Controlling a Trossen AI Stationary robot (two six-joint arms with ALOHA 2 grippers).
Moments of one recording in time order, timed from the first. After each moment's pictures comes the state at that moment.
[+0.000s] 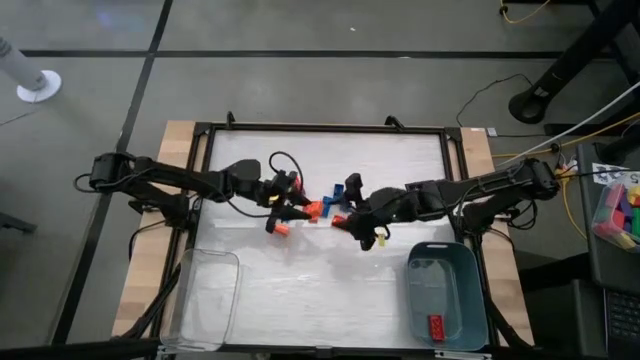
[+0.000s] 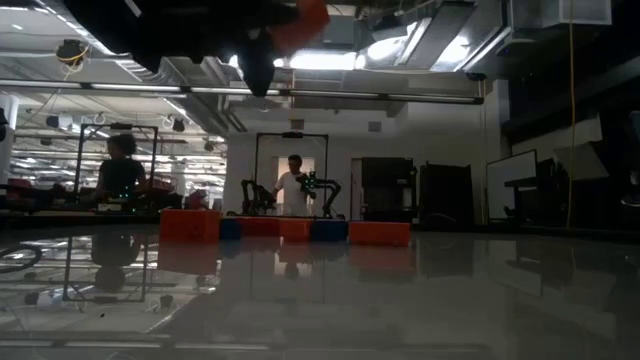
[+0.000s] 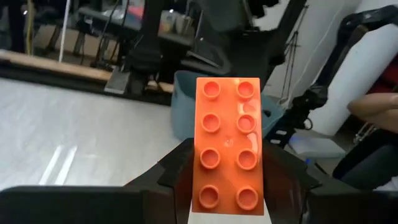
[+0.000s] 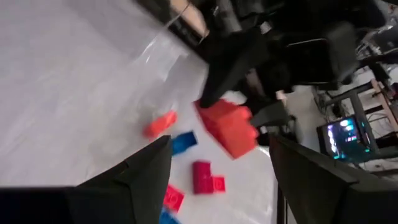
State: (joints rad) left arm 0.08 1.32 0.62 0.60 0.36 -0.25; right arm 0.22 1.46 1.28 -0.30 0.25 -0.61
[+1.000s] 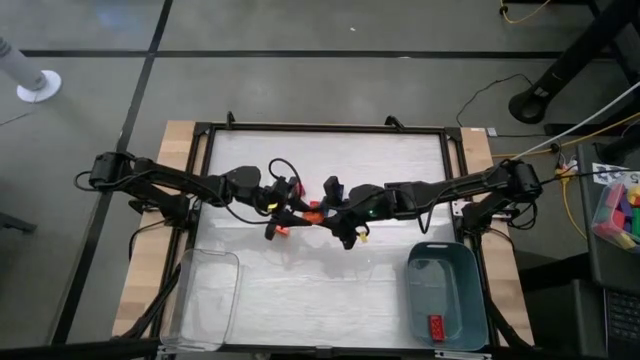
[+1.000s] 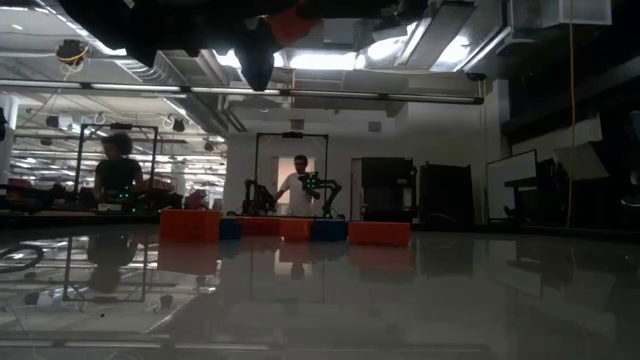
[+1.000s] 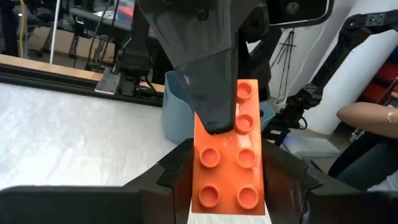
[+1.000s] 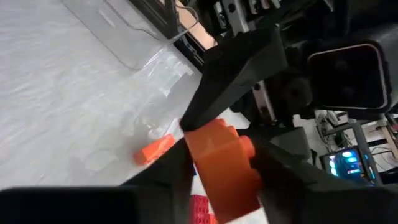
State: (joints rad) left arm 0.04 1.32 0.62 0.61 0.31 -0.26; right arm 0.16 1.60 1.28 -0.11 0.12 -0.72
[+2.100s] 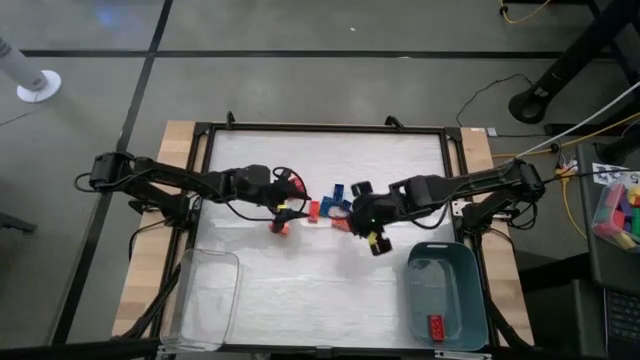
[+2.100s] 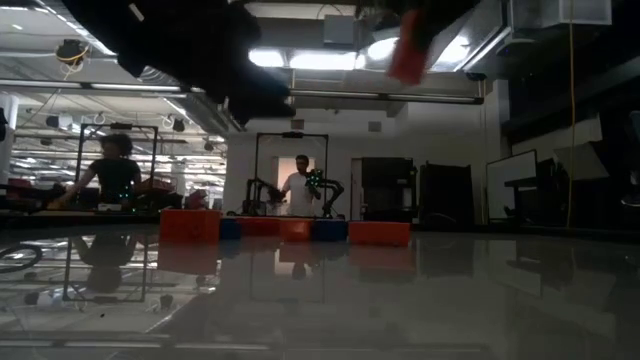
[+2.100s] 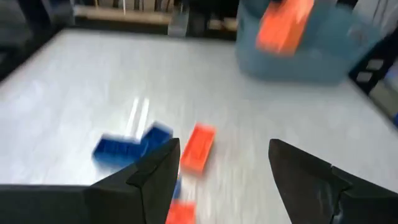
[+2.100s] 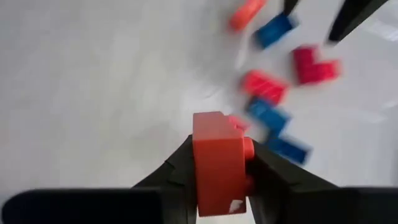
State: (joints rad) left arm 0.09 1.32 0.62 0.28 0.13 -0.02; right arm 0.23 1.58 1.53 -1.00 0.09 -0.15
